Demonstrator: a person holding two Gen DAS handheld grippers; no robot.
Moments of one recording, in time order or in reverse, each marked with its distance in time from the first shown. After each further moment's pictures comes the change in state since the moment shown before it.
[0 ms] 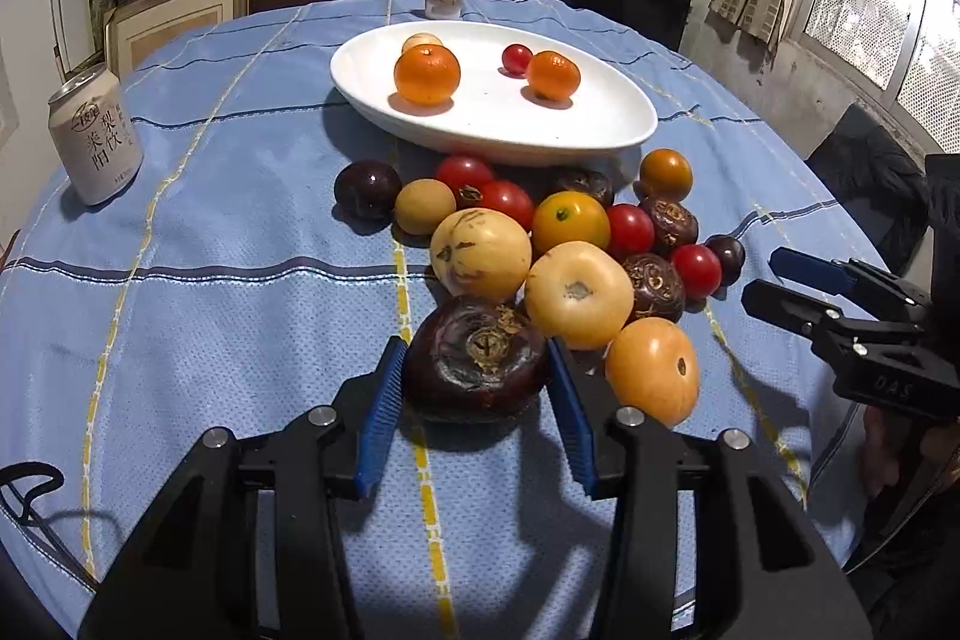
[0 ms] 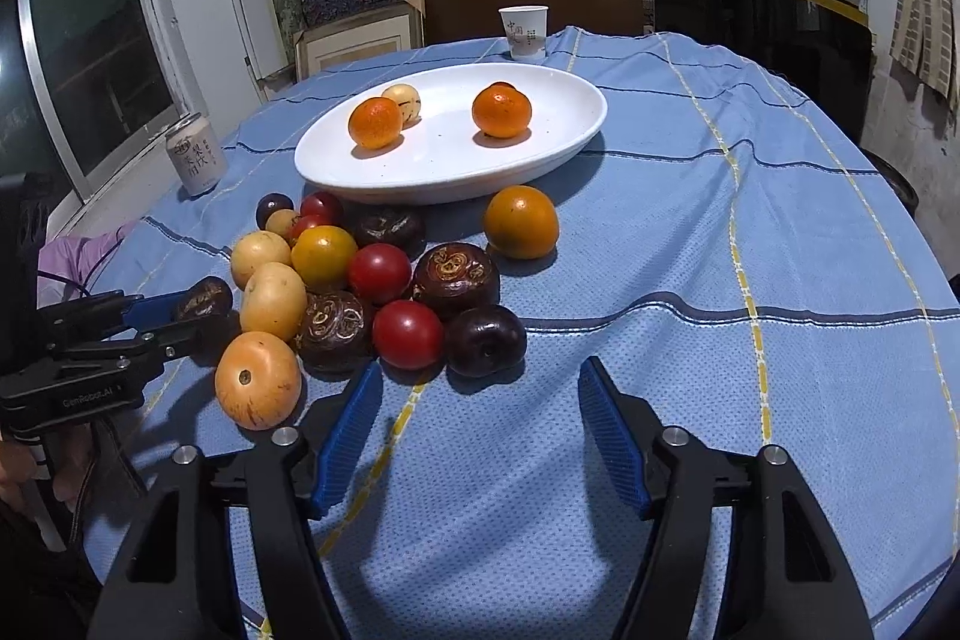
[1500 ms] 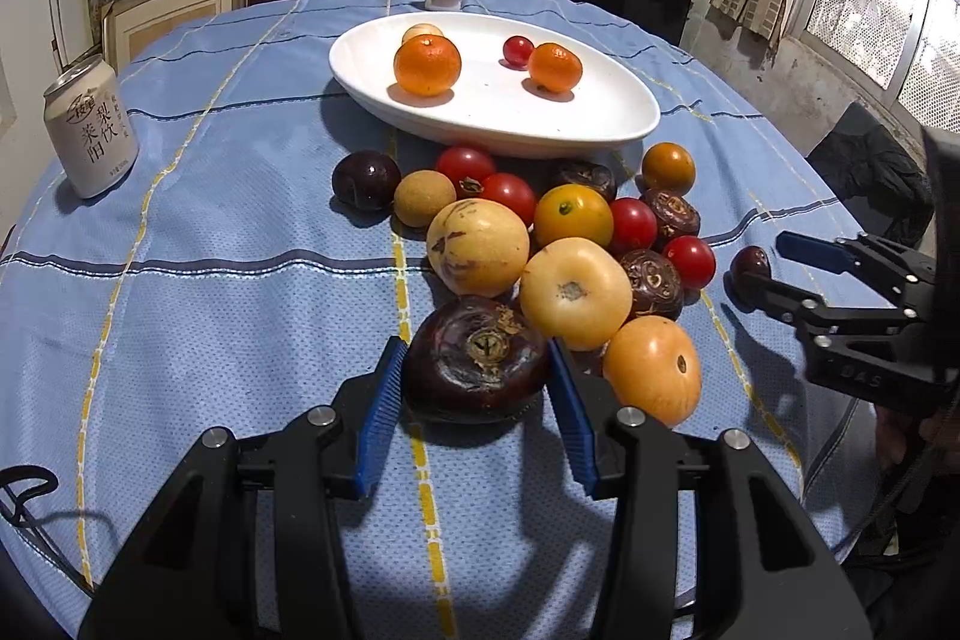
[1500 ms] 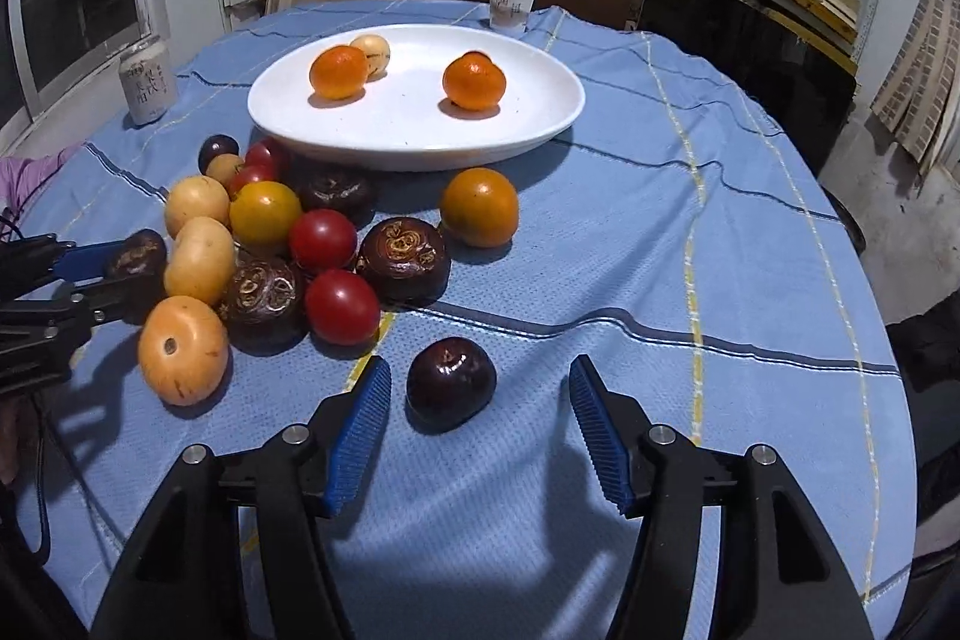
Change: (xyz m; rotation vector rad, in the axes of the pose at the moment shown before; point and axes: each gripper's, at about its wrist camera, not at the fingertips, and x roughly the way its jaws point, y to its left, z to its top) left arm 0.006 0.000 -0.001 -0.006 0.018 -0.004; right arm 0.017 0.011 0.010 -0.146 0.107 -0.188
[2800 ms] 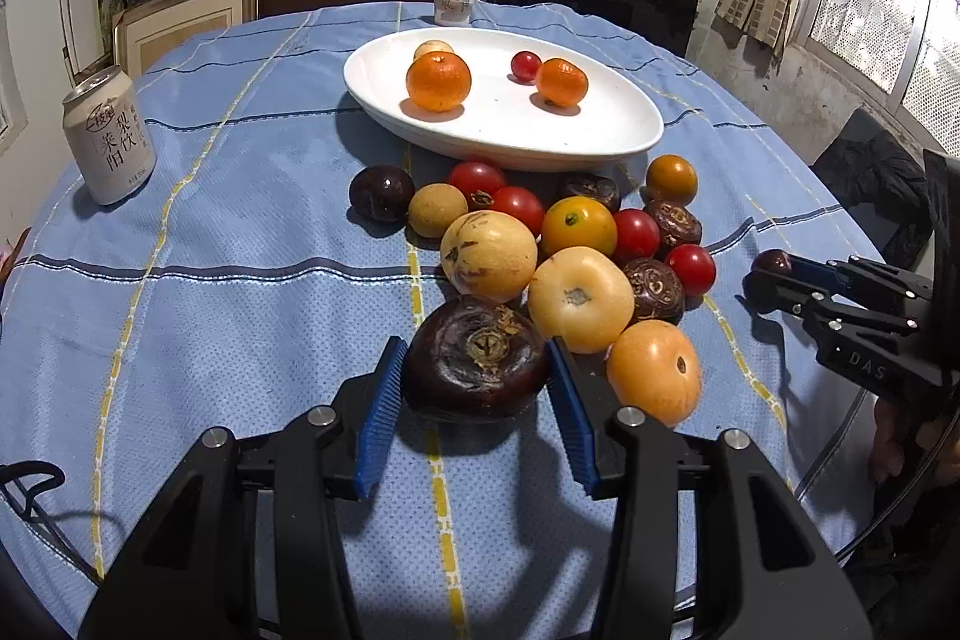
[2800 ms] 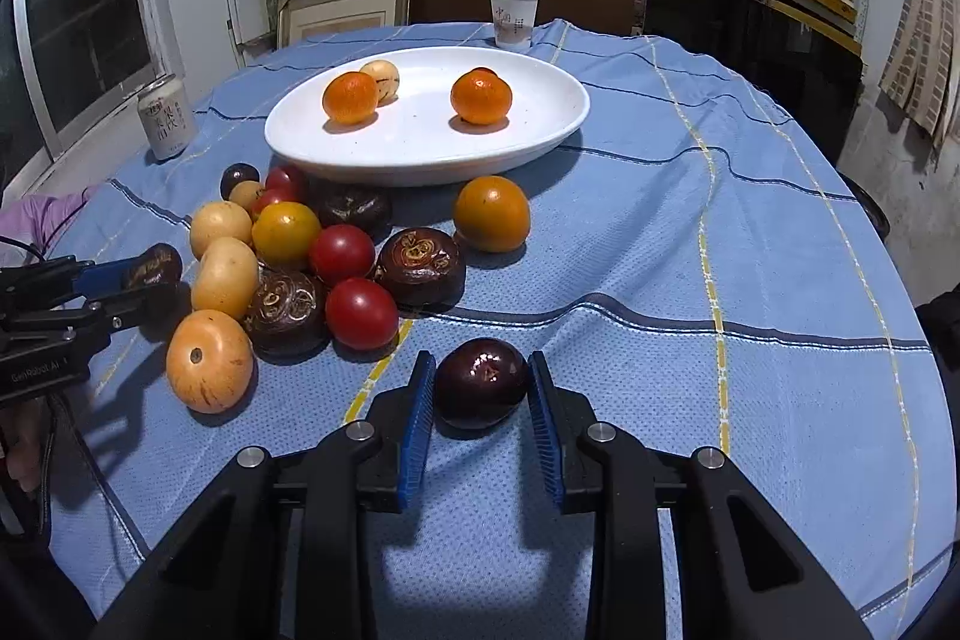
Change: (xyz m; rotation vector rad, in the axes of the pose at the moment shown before) left arm -0.011 0.002 -0.002 -0.001 -0.029 0.025; right arm -0.012 -0.009 -0.010 0.073 -0.067 0.088
